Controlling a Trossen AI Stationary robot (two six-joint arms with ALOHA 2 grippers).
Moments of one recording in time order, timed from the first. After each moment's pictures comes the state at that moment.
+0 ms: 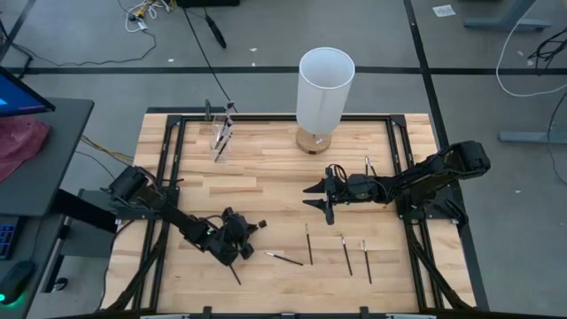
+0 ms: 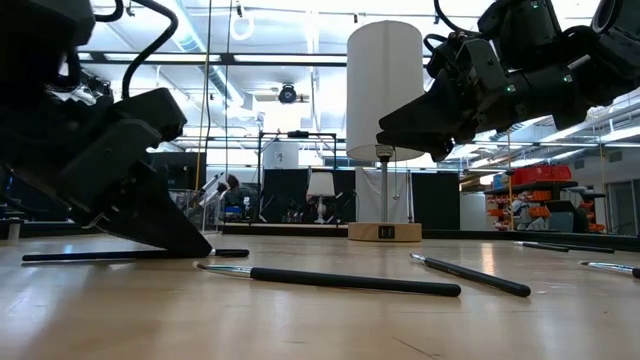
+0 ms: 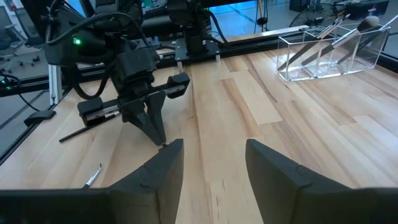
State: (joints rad) left arm -0.62 1.86 0.59 0.25 -0.77 -0.99; right arm 0.10 1.49 0.40 0.86 0.10 0.18
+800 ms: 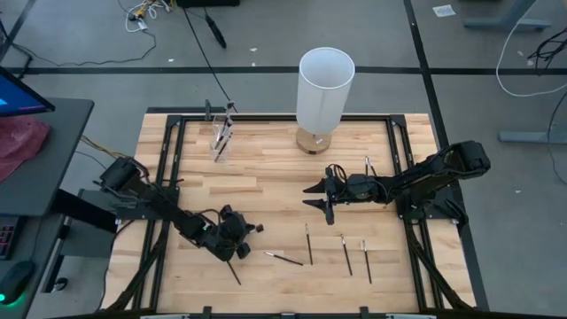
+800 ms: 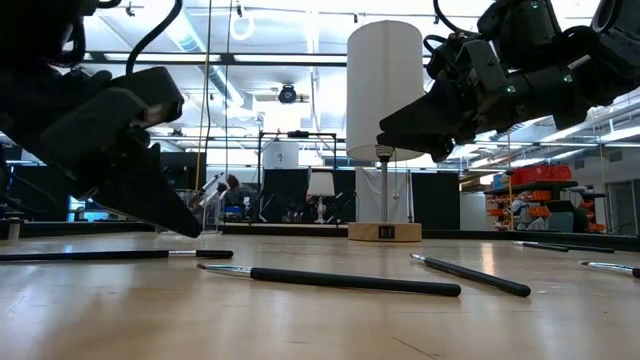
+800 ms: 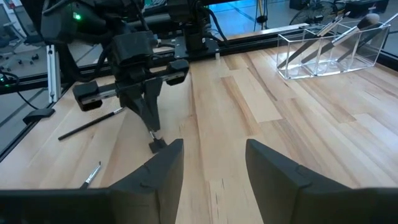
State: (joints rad) left arm -0.60 1.70 0.58 0.23 -0.73 -0.88; right arm 0.10 1.49 0.40 0.85 0.10 0.17
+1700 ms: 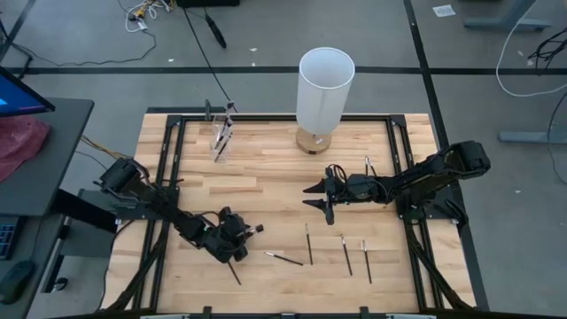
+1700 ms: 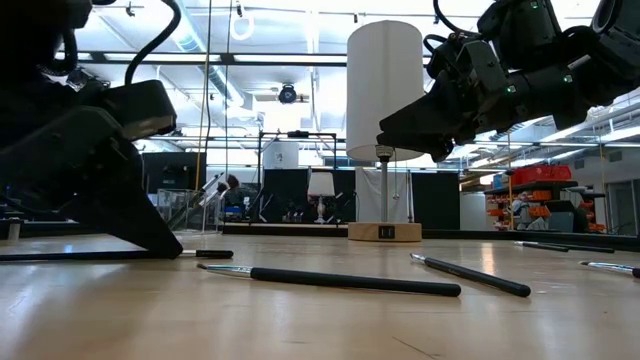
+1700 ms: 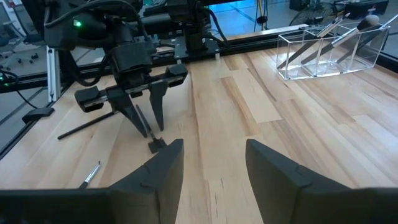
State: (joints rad) left arm -0.61 1.71 0.59 0.12 -0.64 -0.91; right arm 0.10 1.49 0.40 0.85 0.10 0.17
